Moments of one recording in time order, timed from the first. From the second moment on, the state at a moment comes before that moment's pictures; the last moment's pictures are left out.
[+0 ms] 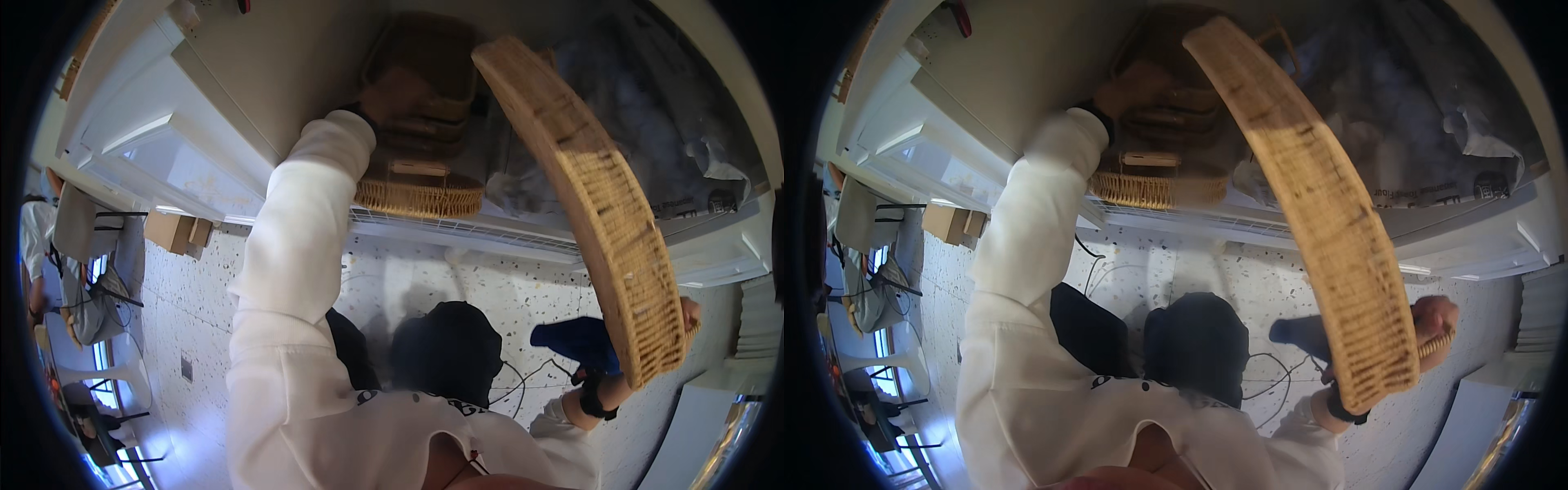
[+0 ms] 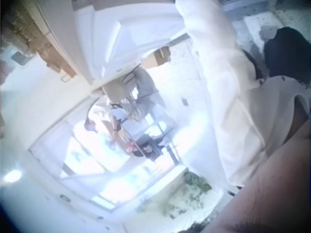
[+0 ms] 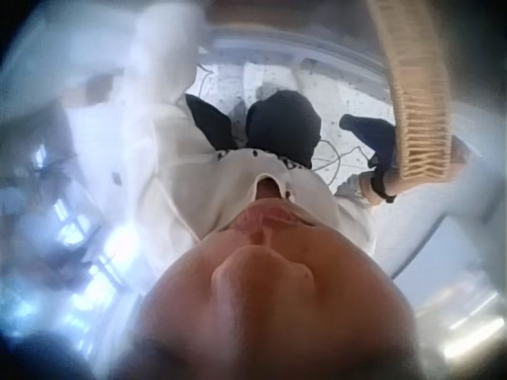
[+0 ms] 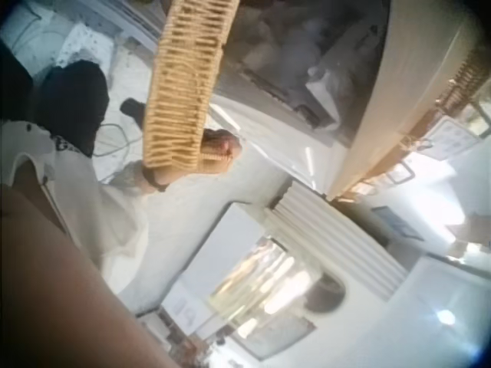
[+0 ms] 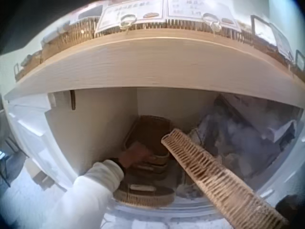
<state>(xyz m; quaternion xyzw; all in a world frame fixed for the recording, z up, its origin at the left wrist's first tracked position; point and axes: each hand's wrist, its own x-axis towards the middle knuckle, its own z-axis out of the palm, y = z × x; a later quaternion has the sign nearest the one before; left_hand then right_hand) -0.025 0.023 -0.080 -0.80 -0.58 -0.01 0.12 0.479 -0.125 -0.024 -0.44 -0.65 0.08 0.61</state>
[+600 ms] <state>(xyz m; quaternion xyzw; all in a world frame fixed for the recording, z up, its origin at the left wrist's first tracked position) 0.003 0.007 -0.111 -0.84 -0.35 0.13 0.38 0.613 -0.205 -0.087 -0.47 -0.60 0.13 0.64</state>
